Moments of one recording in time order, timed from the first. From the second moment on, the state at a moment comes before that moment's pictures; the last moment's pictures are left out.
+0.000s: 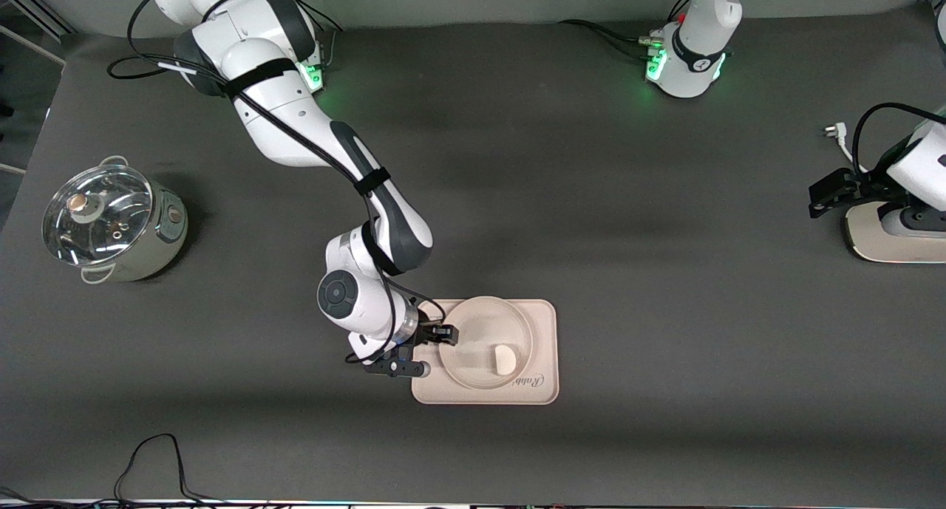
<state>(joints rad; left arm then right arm) 0.02 0.00 -0.02 -1.70 0.02 1.73 0.08 0.53 1.00 -0.07 -1.15 0.41 2.34 0.36</state>
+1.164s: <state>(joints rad) 0.02 0.04 -0.01 -1.67 0.02 1.73 0.08 0.14 0.07 -0.05 -1.51 0.11 1.54 0.11</state>
